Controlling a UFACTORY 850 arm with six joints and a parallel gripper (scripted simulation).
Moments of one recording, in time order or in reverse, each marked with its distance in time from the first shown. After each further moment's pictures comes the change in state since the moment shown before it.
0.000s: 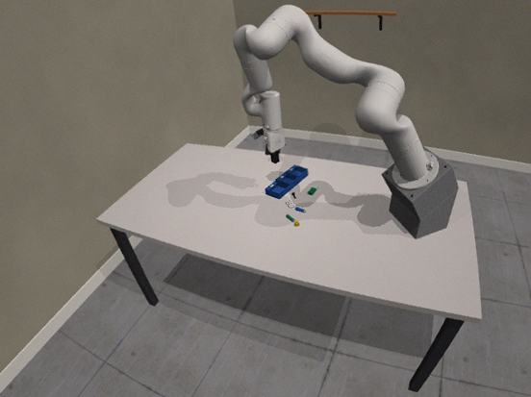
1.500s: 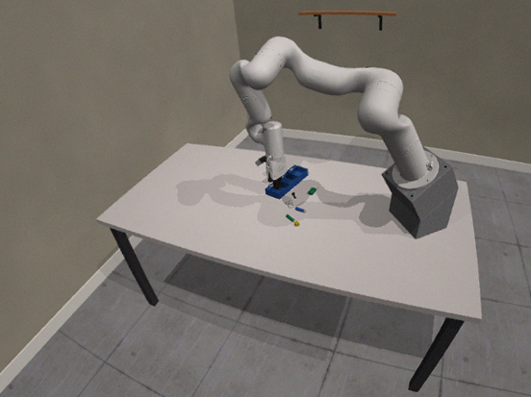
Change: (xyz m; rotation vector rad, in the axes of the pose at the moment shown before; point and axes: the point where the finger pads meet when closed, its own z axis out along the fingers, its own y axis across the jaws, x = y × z) arm -0.003 -0.001 0.143 0.000 -0.010 0.001
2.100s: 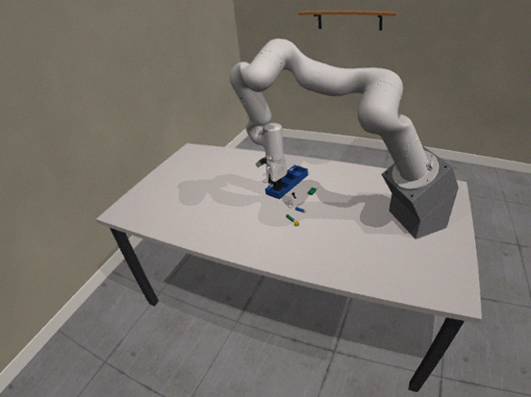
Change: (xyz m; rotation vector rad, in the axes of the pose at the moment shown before) arm 0.000 0.000 0.009 0.000 0.000 0.000
